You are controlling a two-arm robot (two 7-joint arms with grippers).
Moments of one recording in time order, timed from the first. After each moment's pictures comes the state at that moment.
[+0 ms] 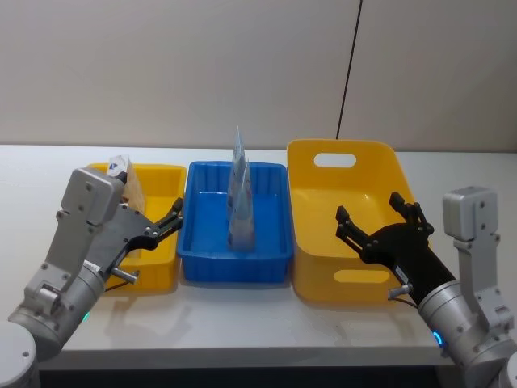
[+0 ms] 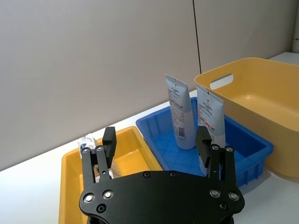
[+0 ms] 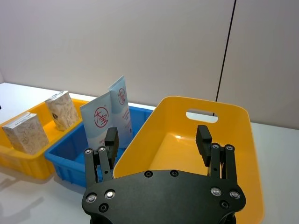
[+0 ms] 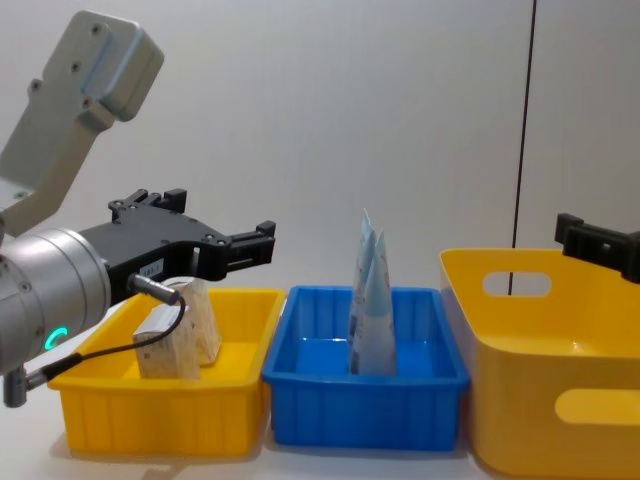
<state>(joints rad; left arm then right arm) -0.24 0.38 0.45 -1.63 -0.20 0.01 -0.01 -0.01 0.34 -0.23 -1.77 0.29 0.03 0.07</state>
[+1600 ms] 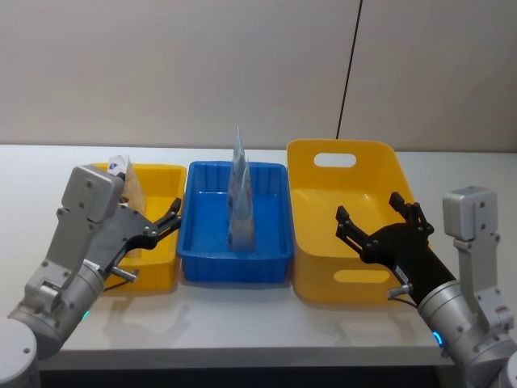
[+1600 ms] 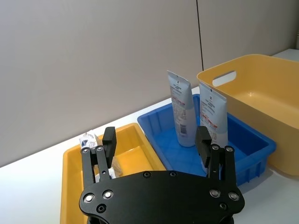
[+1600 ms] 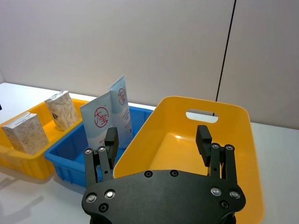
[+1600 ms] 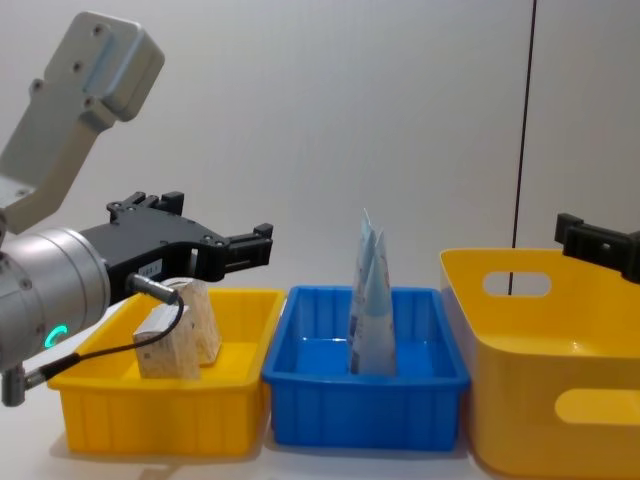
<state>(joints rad) -0.24 0.38 0.45 -1.63 -0.20 0.04 -0.01 -0.01 0.34 -0.23 -1.77 0.29 0.03 0.07</state>
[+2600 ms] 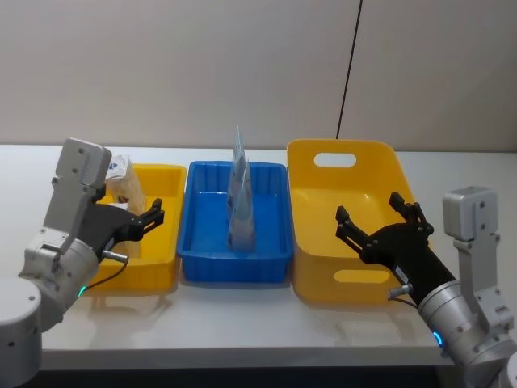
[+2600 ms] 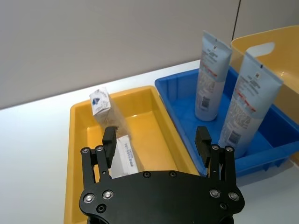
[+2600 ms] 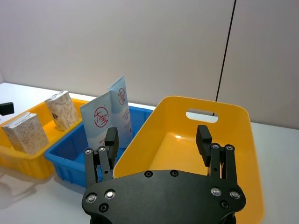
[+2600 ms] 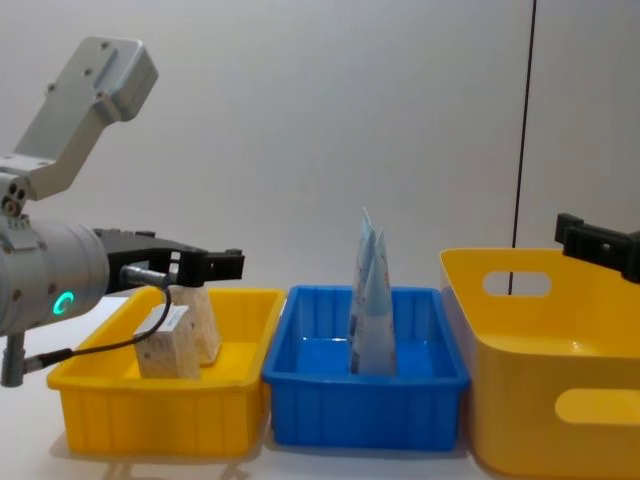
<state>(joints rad) -0.30 0.30 0.38 -1.60 -0.26 0.34 0.03 -0.01 0.34 -0.23 -1.77 0.29 0.03 0.07</state>
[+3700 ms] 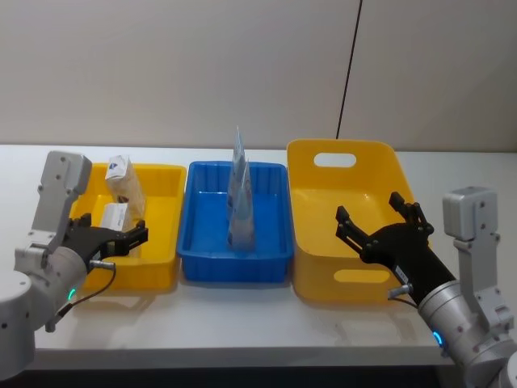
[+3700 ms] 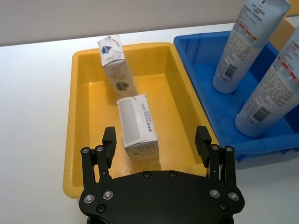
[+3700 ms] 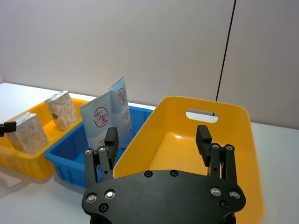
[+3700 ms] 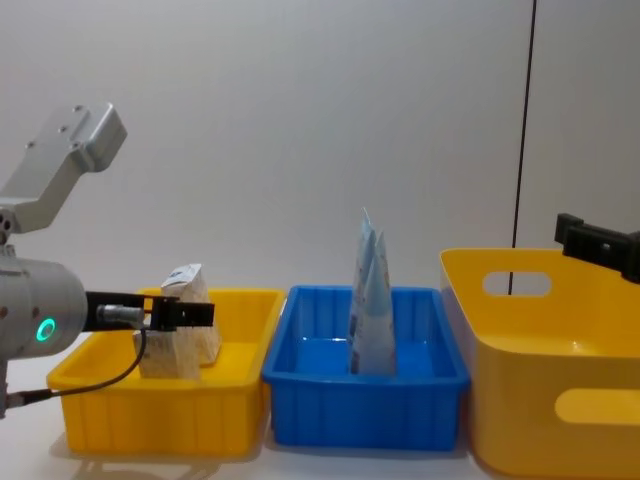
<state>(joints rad) -0.32 0.24 0.30 -1.52 -0.33 0.50 0.02 -0.01 0.34 -0.23 -1.77 0.29 0.03 0.07</state>
